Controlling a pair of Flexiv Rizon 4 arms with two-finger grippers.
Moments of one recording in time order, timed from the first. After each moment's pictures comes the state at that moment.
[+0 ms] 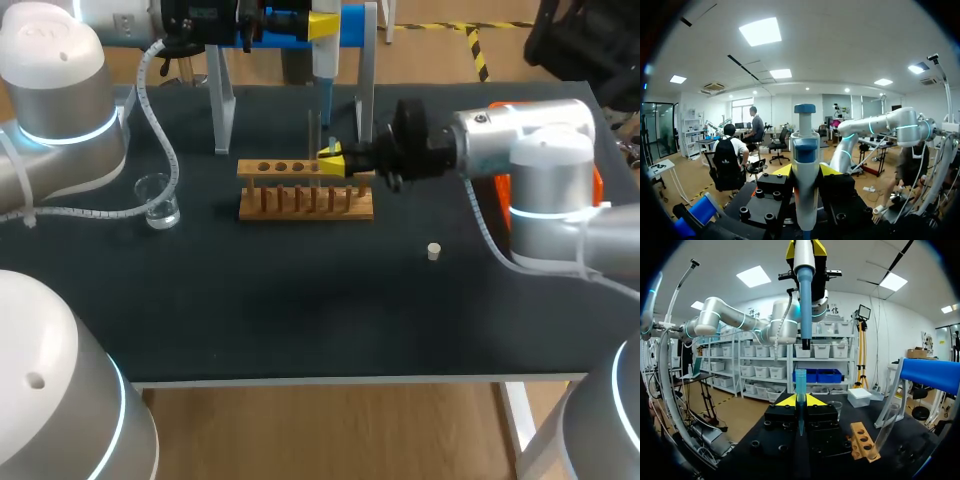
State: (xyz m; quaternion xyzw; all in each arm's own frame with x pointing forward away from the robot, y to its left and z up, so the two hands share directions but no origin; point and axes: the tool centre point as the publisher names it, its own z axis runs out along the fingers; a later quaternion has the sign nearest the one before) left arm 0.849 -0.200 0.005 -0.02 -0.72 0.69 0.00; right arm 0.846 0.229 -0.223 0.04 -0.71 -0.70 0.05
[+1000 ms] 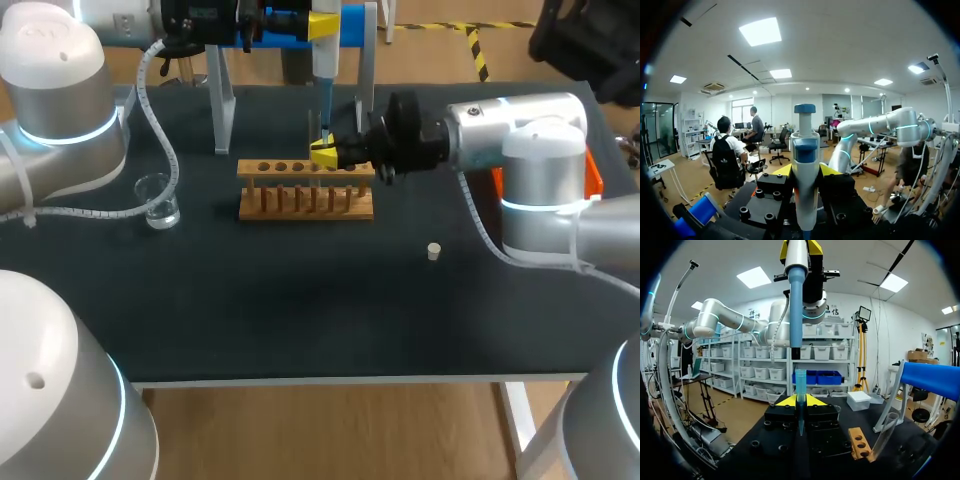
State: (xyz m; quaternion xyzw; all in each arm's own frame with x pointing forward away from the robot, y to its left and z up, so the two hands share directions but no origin) left arm 0.849 -0.200 0.005 -0.02 -0.72 0.69 0.00; right arm 0.853 0.239 -0.215 0.05 -0.71 -0.70 0.05
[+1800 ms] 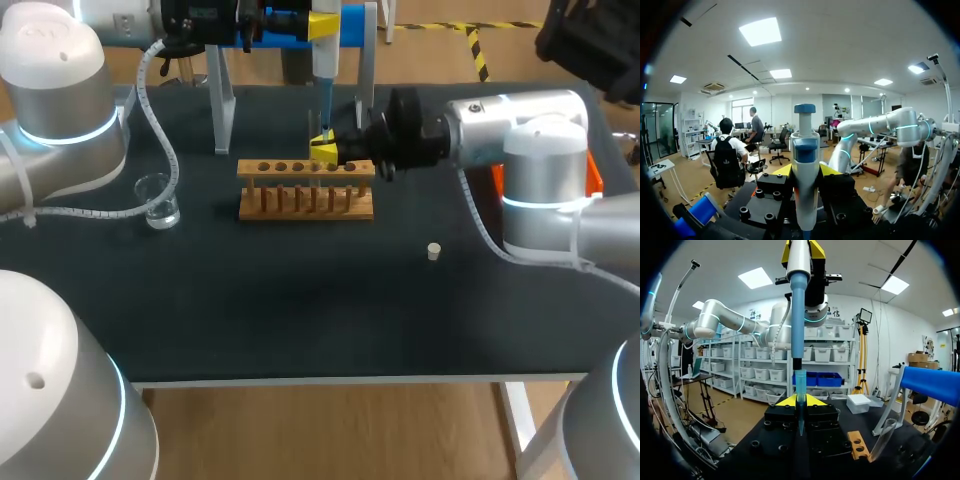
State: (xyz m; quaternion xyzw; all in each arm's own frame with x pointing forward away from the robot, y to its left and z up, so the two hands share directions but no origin) left arm 0.849 -0.200 0.005 -0.02 -0.72 0.69 0.00; right arm 0.851 0.239 -0.206 0.05 -0.70 -0.71 0.04
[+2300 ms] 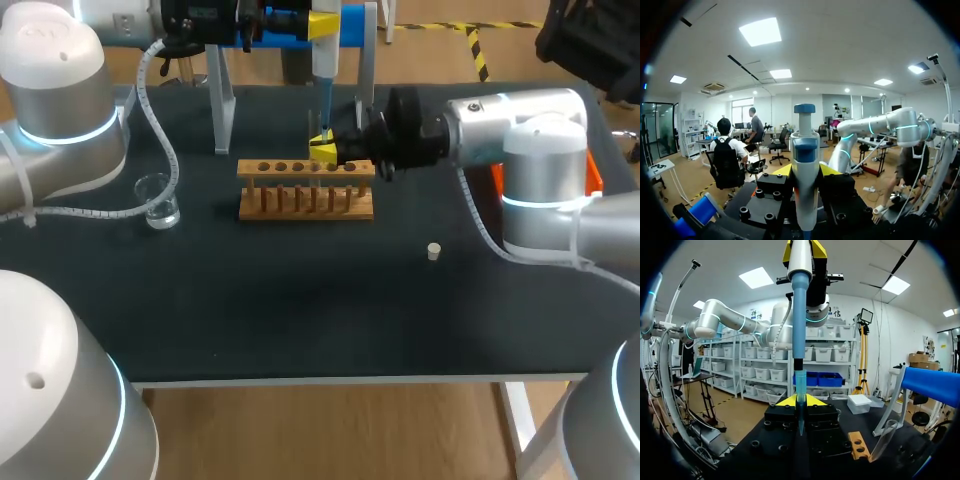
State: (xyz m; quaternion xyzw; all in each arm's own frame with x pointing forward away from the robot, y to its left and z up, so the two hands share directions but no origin) left arm 0.849 -0.200 0.005 -0.02 -0.72 0.69 0.00; right arm 0.850 0.240 -0.205 0.06 -0.70 -0.71 0.04
